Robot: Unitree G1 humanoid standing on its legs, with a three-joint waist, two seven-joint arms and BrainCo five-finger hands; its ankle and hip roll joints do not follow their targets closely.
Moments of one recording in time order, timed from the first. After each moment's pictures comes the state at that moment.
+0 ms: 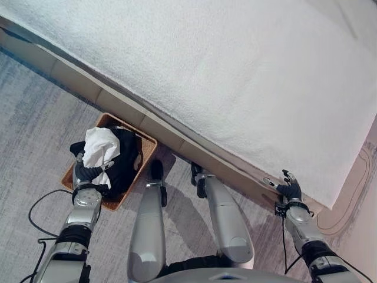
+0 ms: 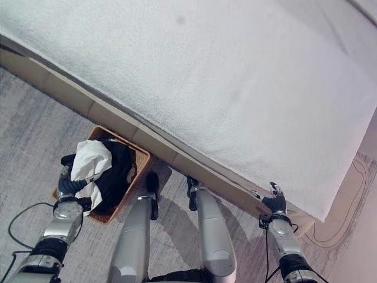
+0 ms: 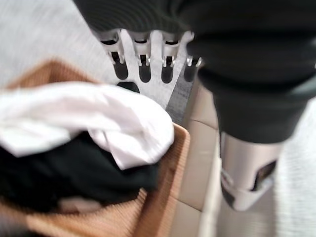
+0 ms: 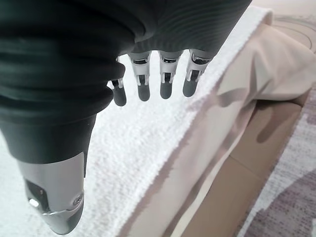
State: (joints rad) left arm -0.21 0.47 -0.01 0.77 -0.29 -0.15 0.34; right arm -0.13 -0.35 0.05 0.82 0.24 -0.15 -0.28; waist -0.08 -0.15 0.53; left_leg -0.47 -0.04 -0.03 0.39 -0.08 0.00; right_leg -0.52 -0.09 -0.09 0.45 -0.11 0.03
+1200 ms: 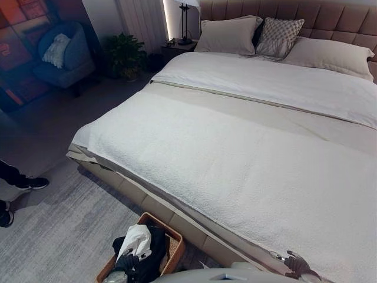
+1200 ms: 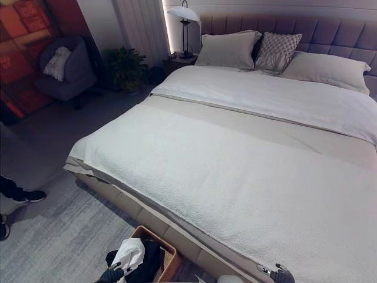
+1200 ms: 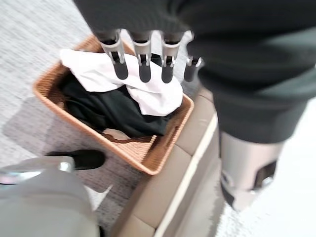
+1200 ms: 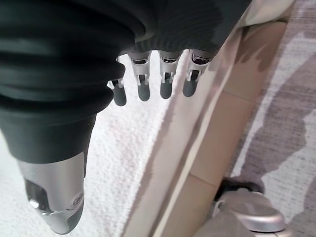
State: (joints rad) left arm 0.05 0.21 -0.04 1.21 -0.21 -0.10 0.05; right arm 0.08 -0.31 0.01 1.16 0.22 -0.07 -0.10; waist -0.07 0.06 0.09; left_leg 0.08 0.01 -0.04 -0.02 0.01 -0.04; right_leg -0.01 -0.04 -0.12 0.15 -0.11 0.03
